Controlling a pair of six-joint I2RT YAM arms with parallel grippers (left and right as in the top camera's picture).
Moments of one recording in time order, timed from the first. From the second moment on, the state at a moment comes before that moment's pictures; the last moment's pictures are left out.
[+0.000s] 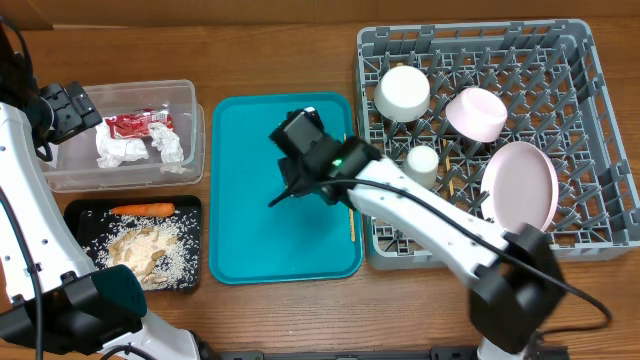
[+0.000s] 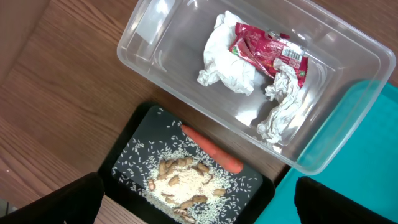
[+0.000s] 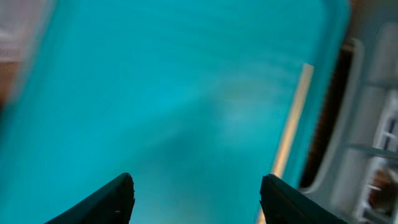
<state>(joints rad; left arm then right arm) 0.43 1.81 2.13 -1.52 -0.12 -0.17 0.81 1.91 1.57 -0.79 0.21 0.44</state>
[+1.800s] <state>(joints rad) 0.43 1.81 2.13 -1.52 -0.12 -0.17 0.69 2.18 1.62 -0.82 0.04 0.67</state>
